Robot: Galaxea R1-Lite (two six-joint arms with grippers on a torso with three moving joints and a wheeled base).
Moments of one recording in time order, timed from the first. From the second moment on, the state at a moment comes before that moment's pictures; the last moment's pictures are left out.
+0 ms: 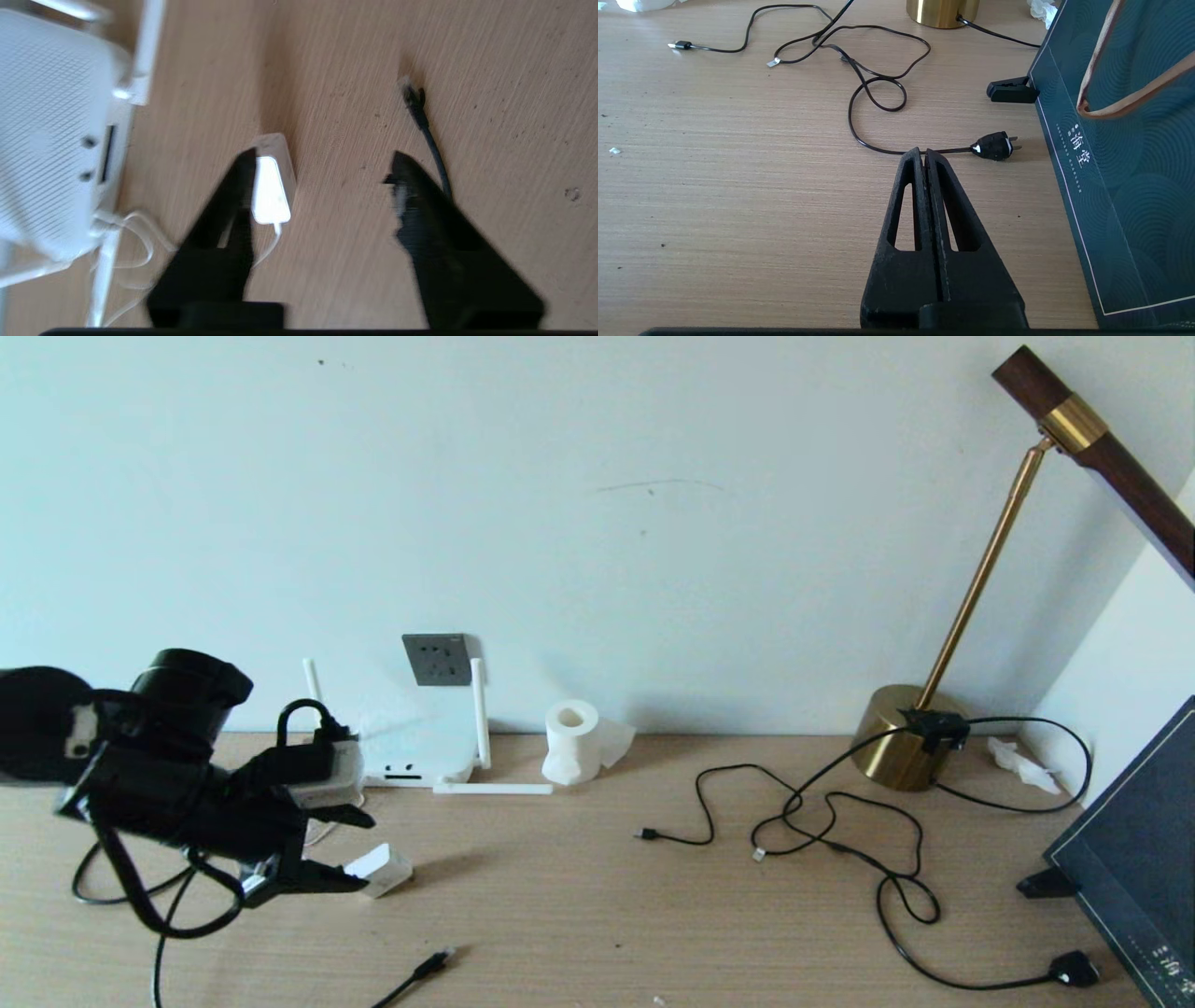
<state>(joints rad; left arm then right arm) 0.03 1.75 -1.10 0.46 -0.46 1.31 0.00 0.00 -0.10 0.25 0.00 -0.01</state>
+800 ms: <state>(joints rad) 0.08 2.03 -1.28 0.54 -0.46 1.39 0.00 0.00 -0.10 0.25 0.00 -0.01</state>
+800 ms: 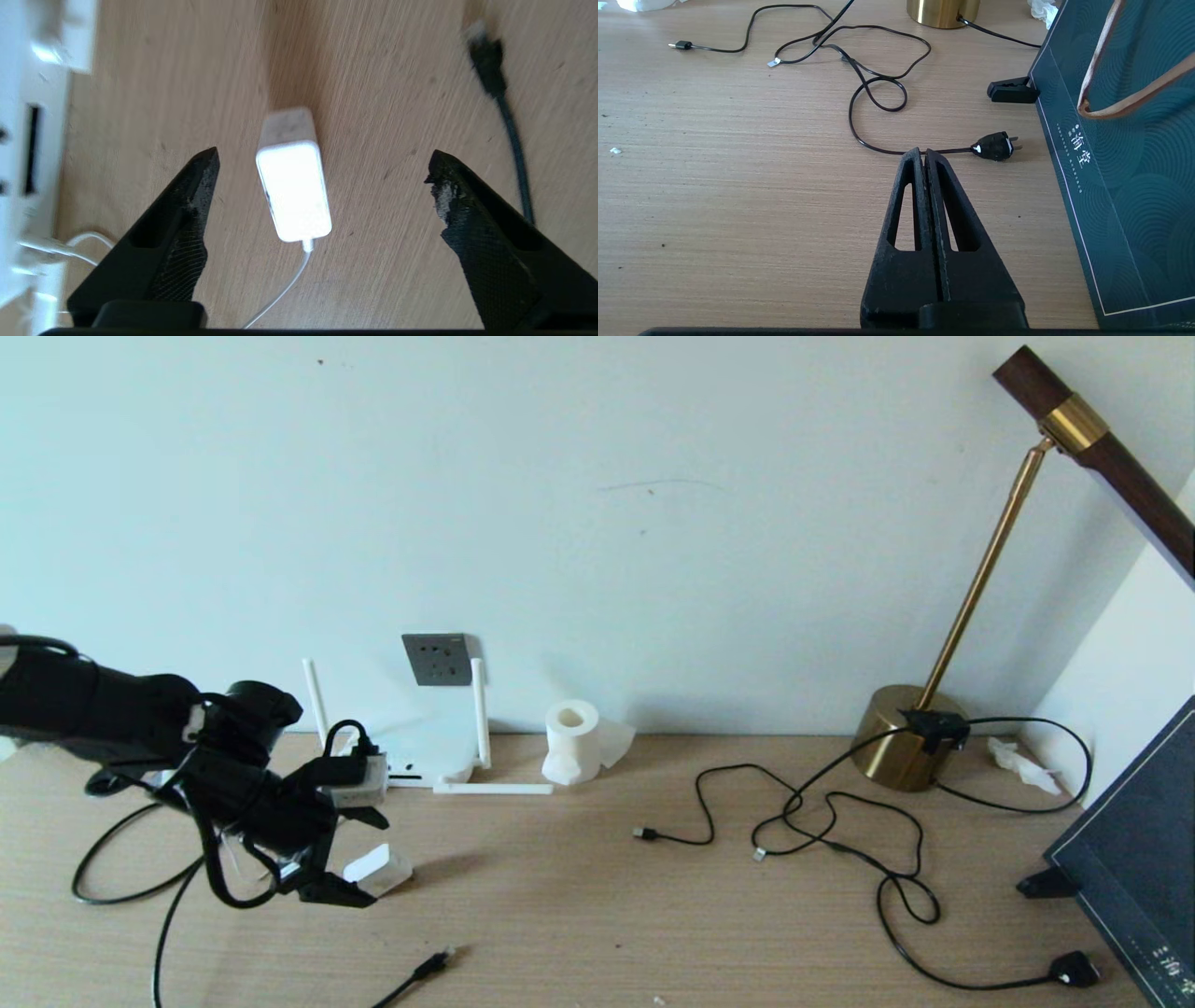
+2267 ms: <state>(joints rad) 0.10 2.10 -1.24 0.43 -0.42 1.30 0.00 0.00 -0.10 0.25 0.00 -0.01</state>
